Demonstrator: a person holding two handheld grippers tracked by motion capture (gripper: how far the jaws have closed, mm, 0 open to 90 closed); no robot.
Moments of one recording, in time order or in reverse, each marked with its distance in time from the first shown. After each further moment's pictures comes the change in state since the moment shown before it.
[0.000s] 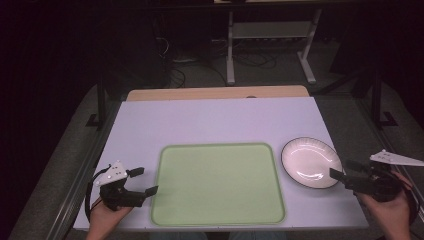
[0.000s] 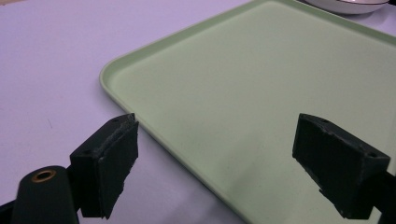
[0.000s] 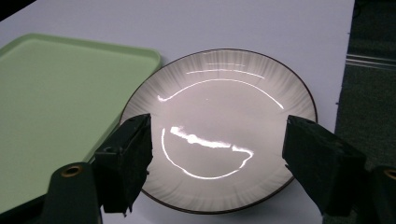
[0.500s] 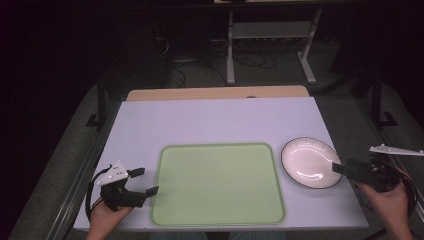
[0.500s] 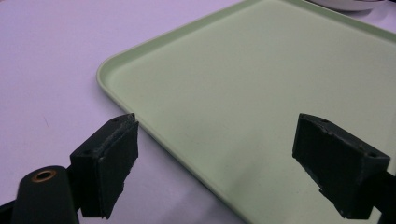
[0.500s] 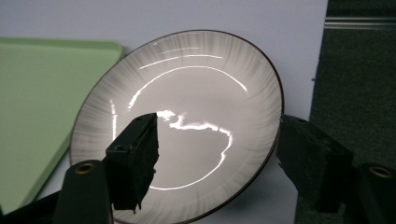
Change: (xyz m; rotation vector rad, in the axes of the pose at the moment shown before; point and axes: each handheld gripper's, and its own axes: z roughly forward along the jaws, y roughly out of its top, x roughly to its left) left arm -0.001 0.000 0.002 0.012 -0.005 0.000; right arm -0.032 0.004 0.019 0.081 -0.024 0.111
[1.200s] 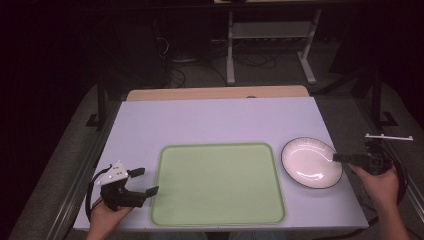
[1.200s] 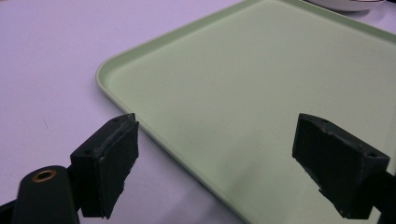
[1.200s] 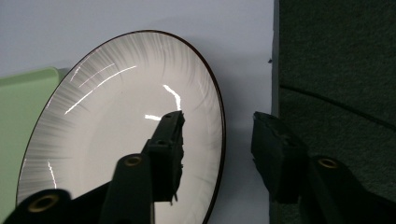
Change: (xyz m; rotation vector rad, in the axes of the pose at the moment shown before) left arm 0.000 0.000 0.000 -0.002 -0.003 0.003; right arm -0.039 0.021 0.036 0.131 -0.046 0.283
